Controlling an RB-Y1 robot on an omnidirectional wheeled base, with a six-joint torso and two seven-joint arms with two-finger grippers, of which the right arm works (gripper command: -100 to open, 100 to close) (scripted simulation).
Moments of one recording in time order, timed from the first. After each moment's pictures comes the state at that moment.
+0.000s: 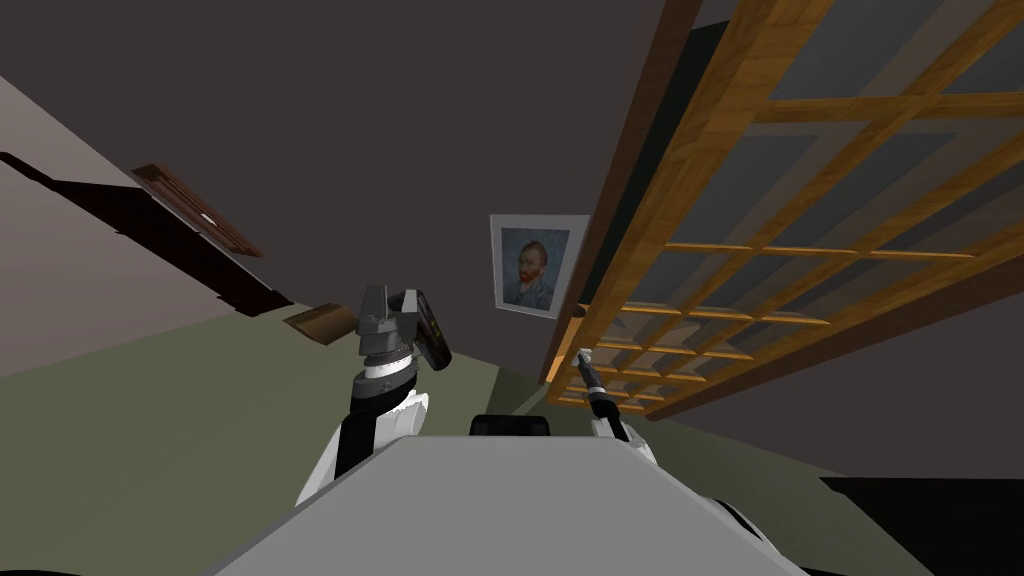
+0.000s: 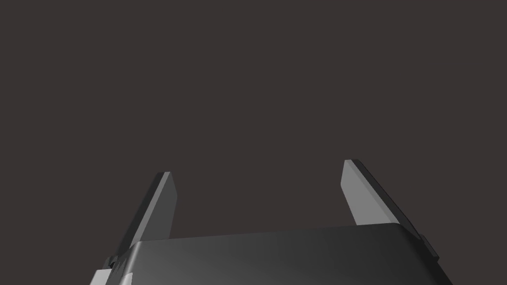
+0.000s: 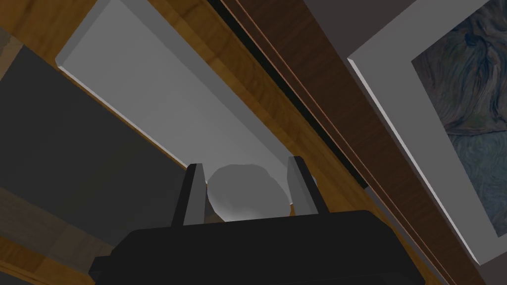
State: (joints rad) arm -0.06 -0.25 -0.17 -0.55 0.04 -0.88 0.63
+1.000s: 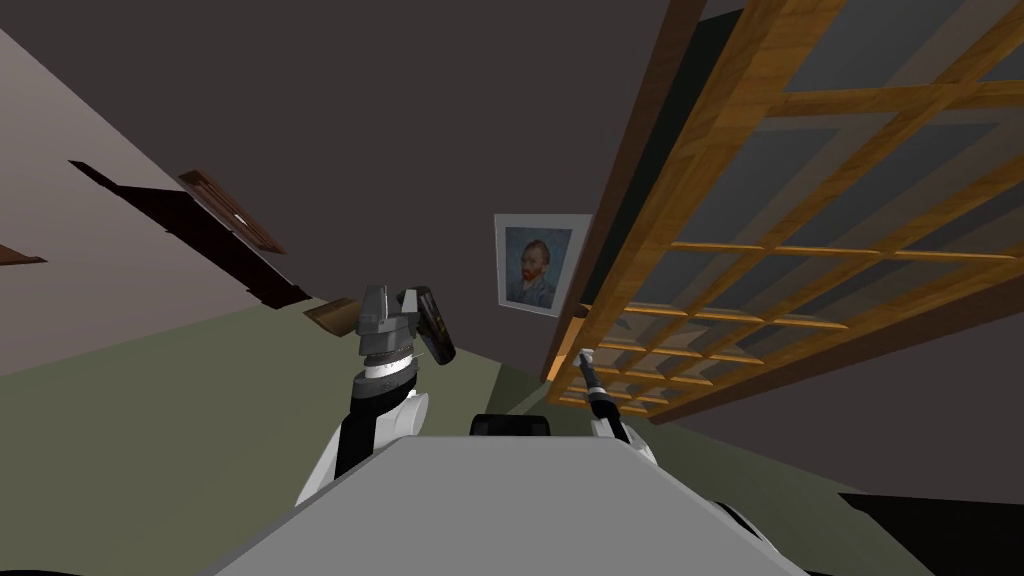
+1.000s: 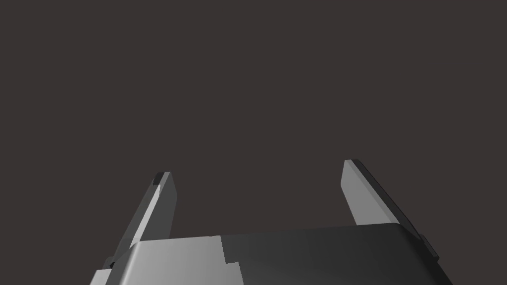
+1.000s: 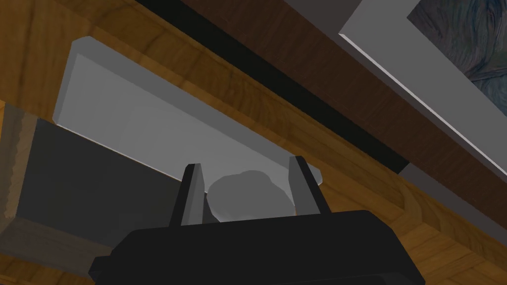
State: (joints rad) arm -0.04 -0.26 -0.13 -0.57 -0.03 -0.87 0.39
